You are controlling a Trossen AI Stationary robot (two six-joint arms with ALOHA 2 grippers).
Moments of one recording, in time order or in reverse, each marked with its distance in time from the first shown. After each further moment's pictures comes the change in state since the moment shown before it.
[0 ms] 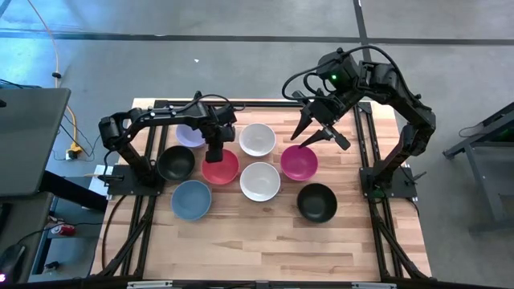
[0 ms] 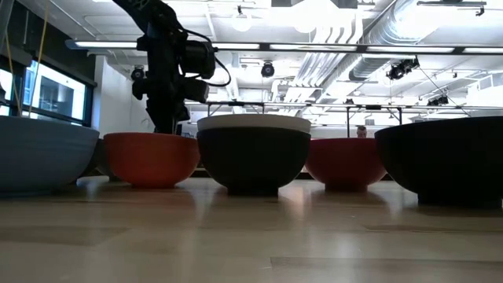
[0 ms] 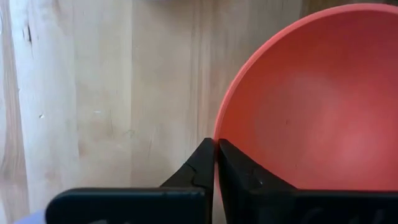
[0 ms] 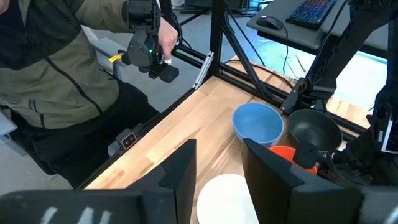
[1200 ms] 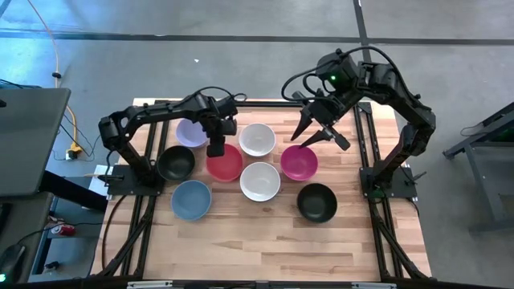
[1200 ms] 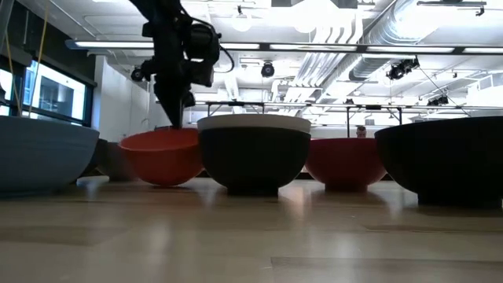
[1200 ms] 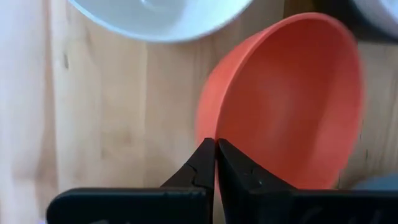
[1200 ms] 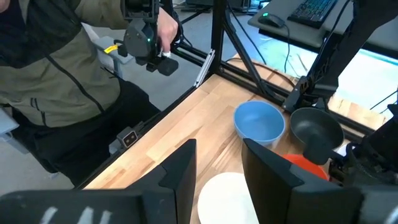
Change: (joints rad) left arm 0.010 0.000 0.133 -0.113 0.026 0.011; right arm 0.000 0.000 -0.012 -0.005 0.000 -0.007
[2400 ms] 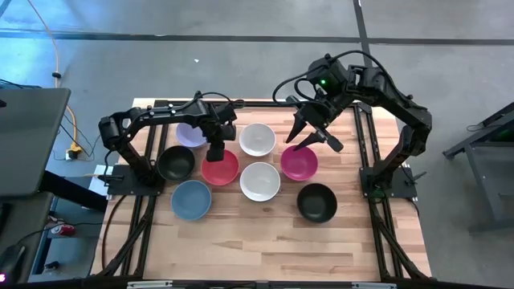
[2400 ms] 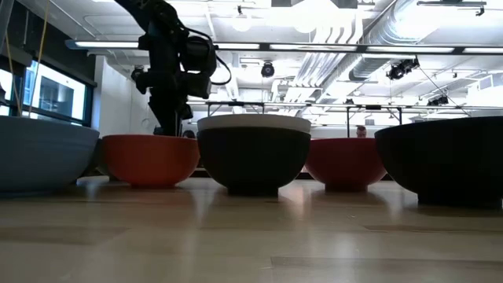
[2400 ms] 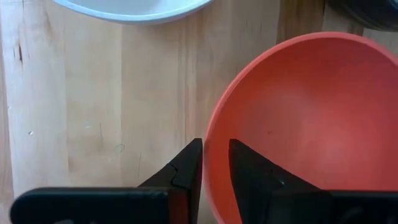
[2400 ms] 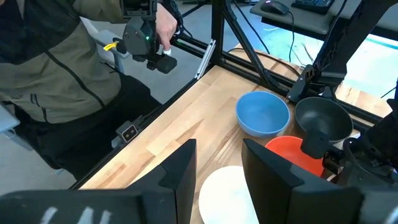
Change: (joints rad) left arm 0.000 0.001 -0.109 0.110 0.046 -0.003; right arm -0.003 0.001 -0.081 0.044 0.001 -0.001
